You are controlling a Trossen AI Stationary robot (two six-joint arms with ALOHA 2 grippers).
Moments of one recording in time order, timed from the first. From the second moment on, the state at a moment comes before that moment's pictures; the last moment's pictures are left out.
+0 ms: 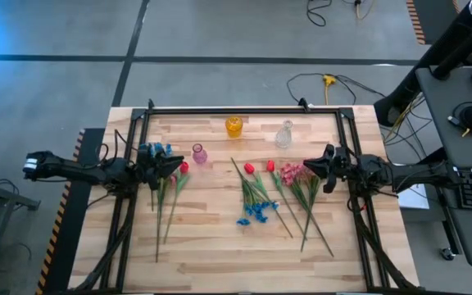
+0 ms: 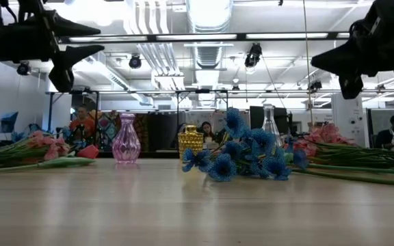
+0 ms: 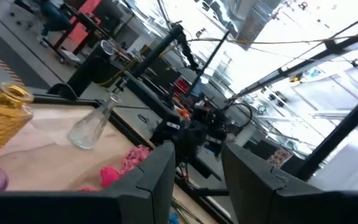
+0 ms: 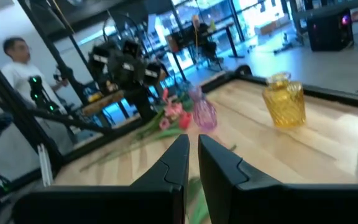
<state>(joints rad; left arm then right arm) -0.13 0.39 0.03 0.58 -0.38 -0.67 0.00 0.20 0.05 0.17 0.21 0.41</state>
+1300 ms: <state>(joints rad) -0.31 1.39 0.84 -0.99 -0.14 -1.45 0.00 0.20 0.05 0.19 0.24 0.51</state>
